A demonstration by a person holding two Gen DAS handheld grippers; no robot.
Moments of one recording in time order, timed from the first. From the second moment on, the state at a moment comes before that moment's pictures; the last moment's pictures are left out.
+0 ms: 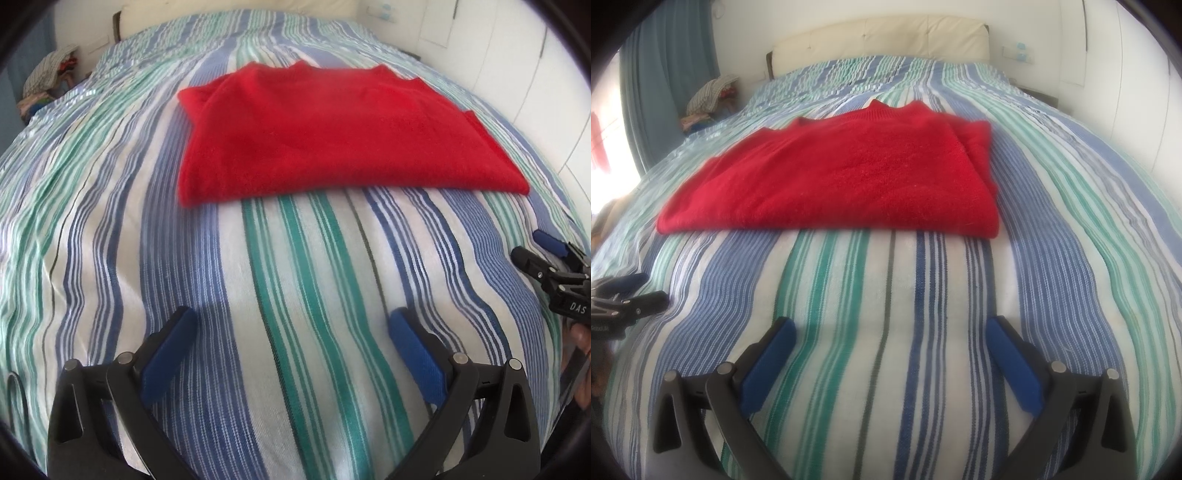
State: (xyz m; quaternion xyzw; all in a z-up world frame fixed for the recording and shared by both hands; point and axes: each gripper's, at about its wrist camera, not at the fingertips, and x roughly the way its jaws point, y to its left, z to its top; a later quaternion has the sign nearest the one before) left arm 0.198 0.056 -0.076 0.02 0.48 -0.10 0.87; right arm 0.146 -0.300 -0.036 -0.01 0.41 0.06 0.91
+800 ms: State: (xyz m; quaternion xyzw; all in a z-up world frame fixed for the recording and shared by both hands) left arm 0.125 0.143 -0.043 0.01 0.33 -0.05 0.94; right arm 0.332 -0.351 0.016 0.18 0.49 0.03 0.85
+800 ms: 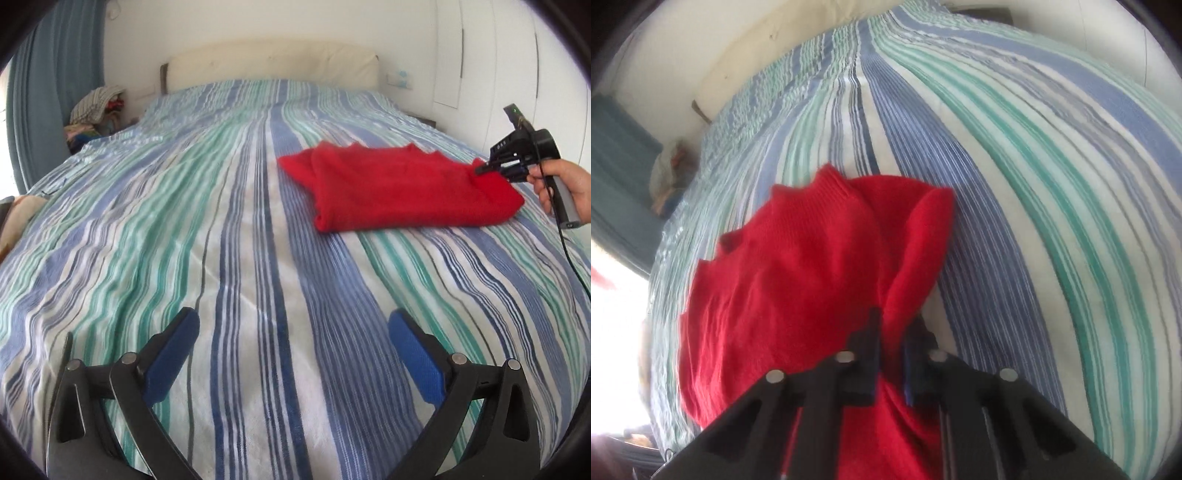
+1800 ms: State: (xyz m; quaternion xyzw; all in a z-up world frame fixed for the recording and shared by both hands) left arm 0.136 0.178 -0.058 -0.10 0.36 -0.04 0.93; right arm 0.304 -0.110 0.030 0.00 0.48 0.26 0.84
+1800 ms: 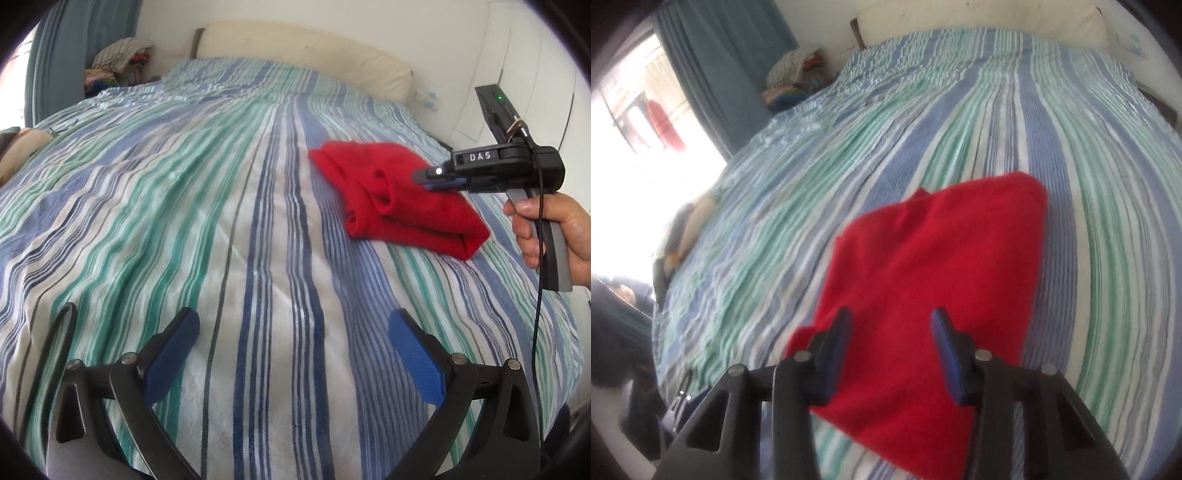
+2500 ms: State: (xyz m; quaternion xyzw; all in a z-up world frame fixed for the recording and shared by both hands) left arm 0.142 0.170 -0.070 -0.07 0.38 -0.04 0.92; right arm 0.236 -0.152 0.004 0.01 0.45 0.26 0.85
